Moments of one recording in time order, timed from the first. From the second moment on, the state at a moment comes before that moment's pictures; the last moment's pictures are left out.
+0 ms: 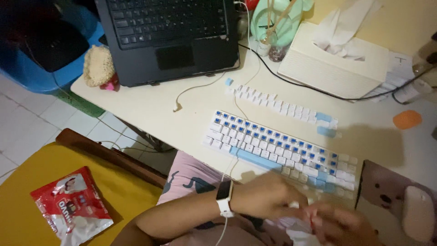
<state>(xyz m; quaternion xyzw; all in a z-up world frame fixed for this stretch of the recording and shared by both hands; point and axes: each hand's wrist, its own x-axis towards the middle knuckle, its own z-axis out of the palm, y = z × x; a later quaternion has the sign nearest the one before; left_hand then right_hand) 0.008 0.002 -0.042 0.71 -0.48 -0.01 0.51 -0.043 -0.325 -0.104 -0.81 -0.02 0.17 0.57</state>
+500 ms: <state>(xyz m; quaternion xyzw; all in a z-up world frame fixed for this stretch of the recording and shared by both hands) 0.093 -0.001 -0.037 0.87 -0.42 0.07 0.23 0.057 -0.237 -0.028 -0.70 0.15 0.15 0.69</state>
